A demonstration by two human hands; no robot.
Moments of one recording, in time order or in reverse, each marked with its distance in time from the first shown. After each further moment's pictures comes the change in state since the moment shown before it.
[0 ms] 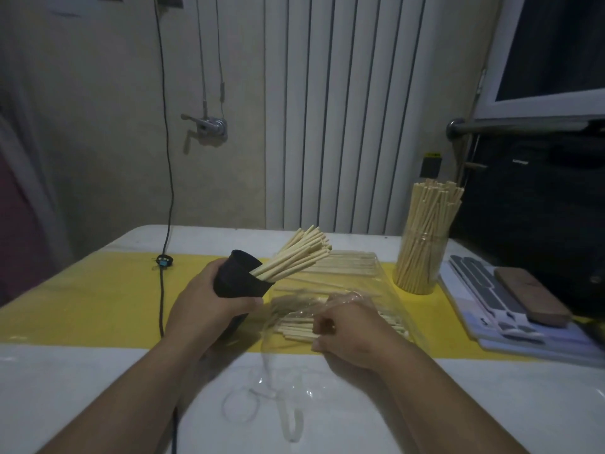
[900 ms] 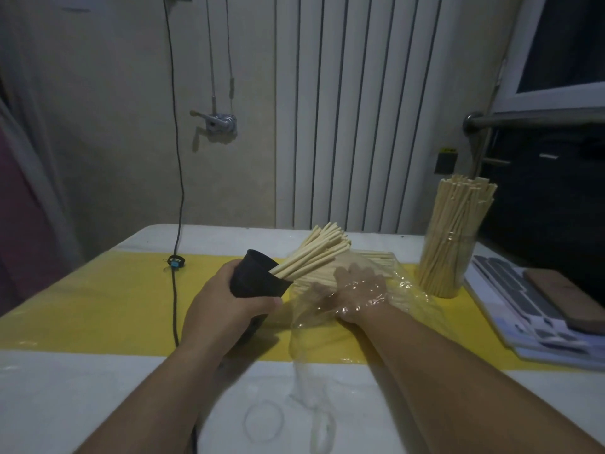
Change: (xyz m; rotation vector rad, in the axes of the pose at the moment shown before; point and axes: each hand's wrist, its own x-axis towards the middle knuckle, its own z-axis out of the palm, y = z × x) left_hand 0.015 -0.012 0.000 -0.056 0.015 -0.073; right_hand 0.090 0.012 0.016 -0.273 -0.028 0.310
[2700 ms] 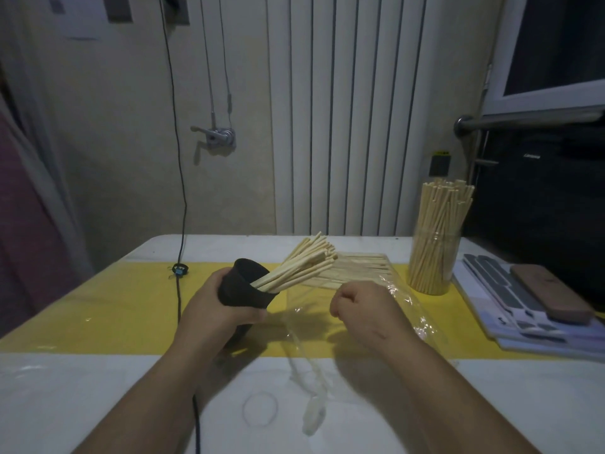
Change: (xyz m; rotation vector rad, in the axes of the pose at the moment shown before) left_hand -0.018 0.007 -0.011 0.002 0.005 0.025; right_hand -0.110 0.002 -0.049 0.783 0.135 -0.033
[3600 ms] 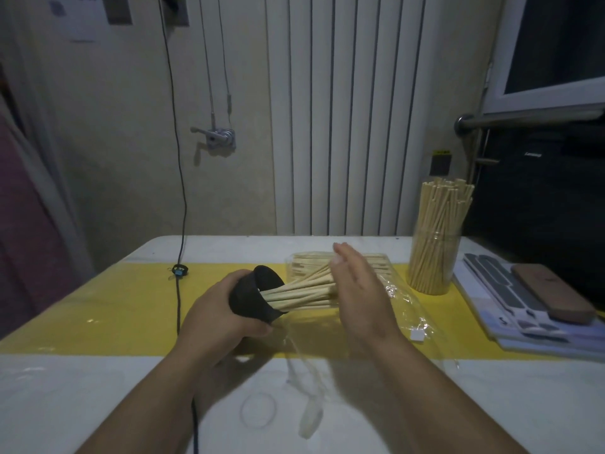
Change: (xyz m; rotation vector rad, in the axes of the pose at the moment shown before) left_hand -0.001 0.000 0.003 0.167 -0.088 0.060; right_hand -0.004 -0.019 0.008 0.395 0.215 -0.116
